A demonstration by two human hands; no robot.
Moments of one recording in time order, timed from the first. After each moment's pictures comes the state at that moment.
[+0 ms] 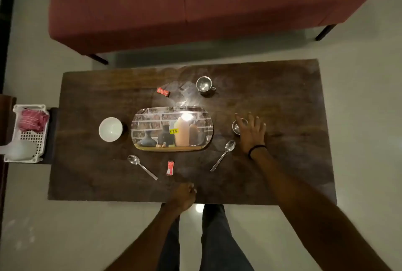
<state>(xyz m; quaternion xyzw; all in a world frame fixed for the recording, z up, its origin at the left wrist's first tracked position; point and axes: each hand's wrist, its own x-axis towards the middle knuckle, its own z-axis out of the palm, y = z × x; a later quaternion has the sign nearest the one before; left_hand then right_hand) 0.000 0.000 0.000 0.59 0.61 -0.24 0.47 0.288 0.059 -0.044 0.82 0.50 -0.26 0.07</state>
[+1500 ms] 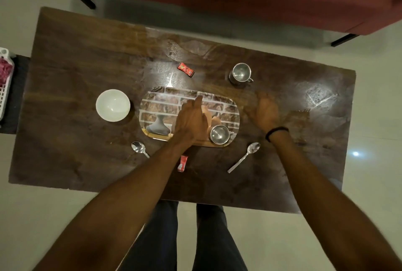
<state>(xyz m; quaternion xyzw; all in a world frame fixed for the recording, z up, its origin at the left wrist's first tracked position) 0.001 0.217 -0.048 0.72 0.59 -0.02 0.37 0.226 0.185 -0.029 0.83 0.48 -0.28 -0.02</state>
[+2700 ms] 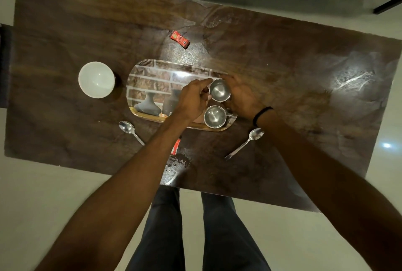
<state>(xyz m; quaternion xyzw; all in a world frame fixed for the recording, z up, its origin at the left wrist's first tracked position) 0.031 0.207 -0.082 0.67 0.57 0.08 0.46 0.211 0.183 -0.103 0.64 0.67 -0.38 -0.05</state>
